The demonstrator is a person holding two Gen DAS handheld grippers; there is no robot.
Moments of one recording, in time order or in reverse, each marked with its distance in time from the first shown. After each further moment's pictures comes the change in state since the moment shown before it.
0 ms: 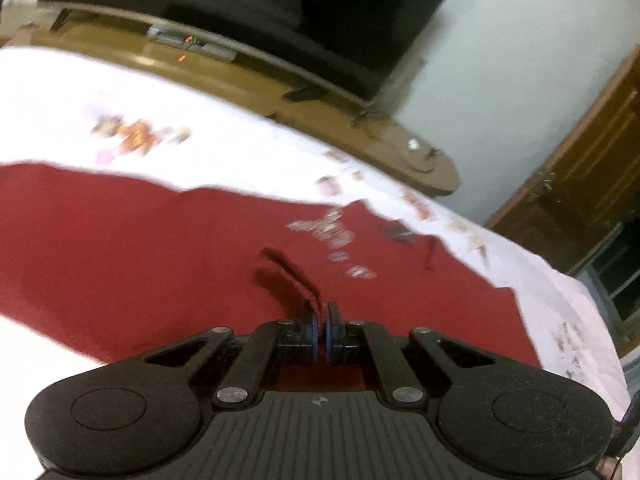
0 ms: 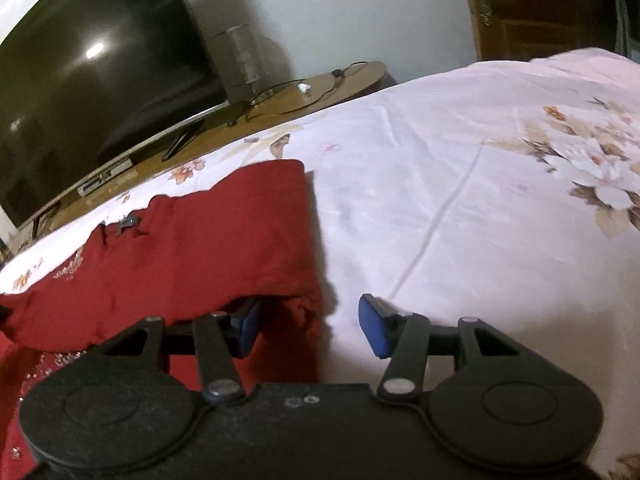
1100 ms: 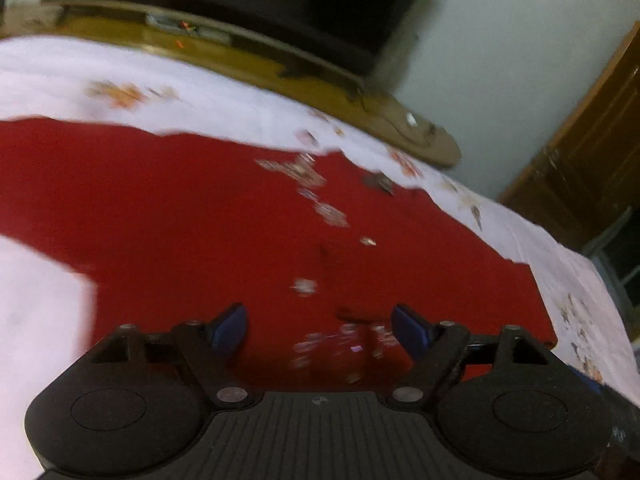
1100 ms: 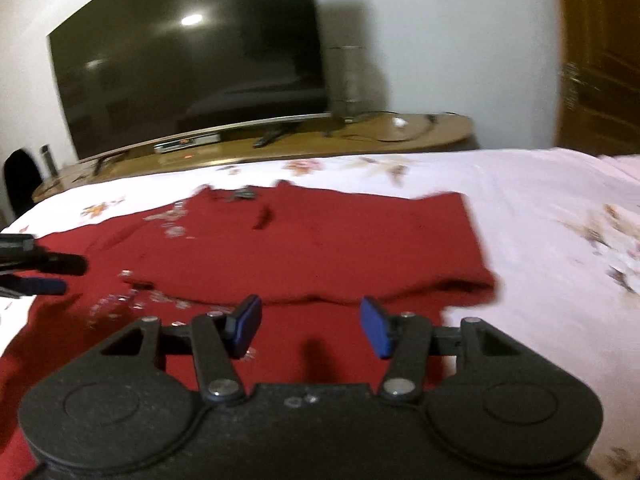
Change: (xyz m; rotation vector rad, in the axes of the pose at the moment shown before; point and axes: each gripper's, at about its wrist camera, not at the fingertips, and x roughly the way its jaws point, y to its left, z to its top) left arm 0.006 -0.056 -0.048 0.028 0.035 0.013; right arm -0.070 0.073 -0.024 -0.268 -0.073 0.086
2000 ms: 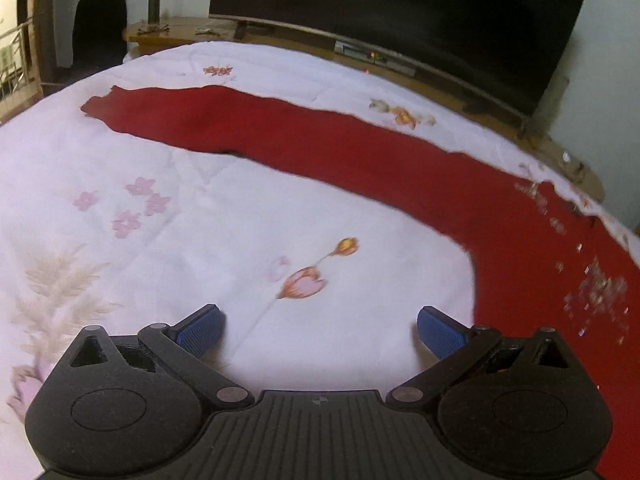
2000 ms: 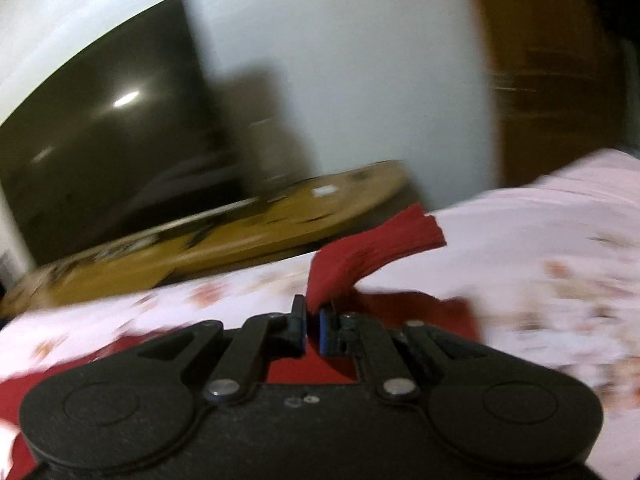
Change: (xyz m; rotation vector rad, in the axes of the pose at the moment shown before) left arm -0.130 0.149 -0.056 -0.108 -0.089 0.450; right arm 0.018 -0.065 0.091 0.156 -0.149 -0.039
